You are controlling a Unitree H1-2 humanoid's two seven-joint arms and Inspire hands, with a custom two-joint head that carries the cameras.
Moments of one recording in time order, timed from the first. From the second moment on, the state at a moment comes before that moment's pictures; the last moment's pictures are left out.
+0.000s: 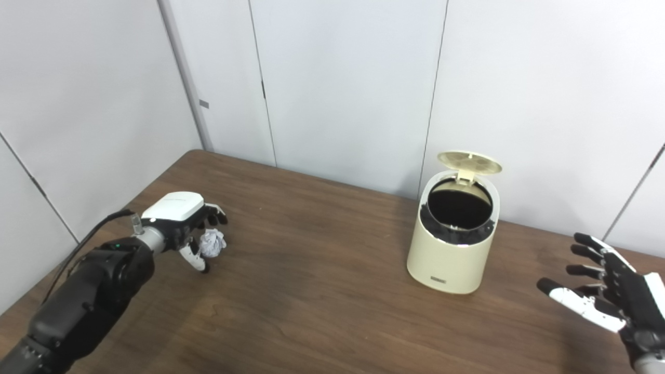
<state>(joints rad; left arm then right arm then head) -0.15 0.72 0.03 -0.09 0.82 0.27 -0.42 -0.34 -0.30 0.00 -0.01 -0.20 0.21 0.10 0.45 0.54</state>
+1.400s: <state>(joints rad) -0.14 0.71 -0.01 -0.03 0.68 0.20 -0.24 -0.33 -0.30 -0.01 -0.03 -0.21 0.24 0.10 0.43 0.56</state>
